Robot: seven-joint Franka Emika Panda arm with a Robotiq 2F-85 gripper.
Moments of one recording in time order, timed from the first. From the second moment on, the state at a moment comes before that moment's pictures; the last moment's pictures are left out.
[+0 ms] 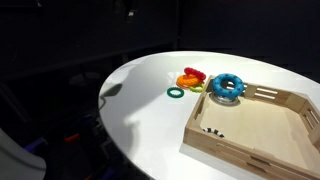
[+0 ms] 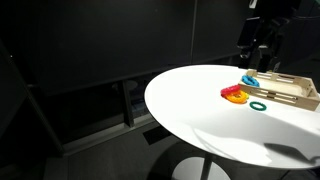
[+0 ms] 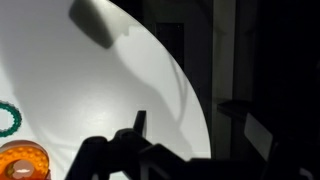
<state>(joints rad) 0.16 -0.20 0.09 -2.23 0.36 1.94 0.16</state>
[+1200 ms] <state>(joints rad) 0.11 -0.10 0.09 -2.05 0.30 1.94 0.19</state>
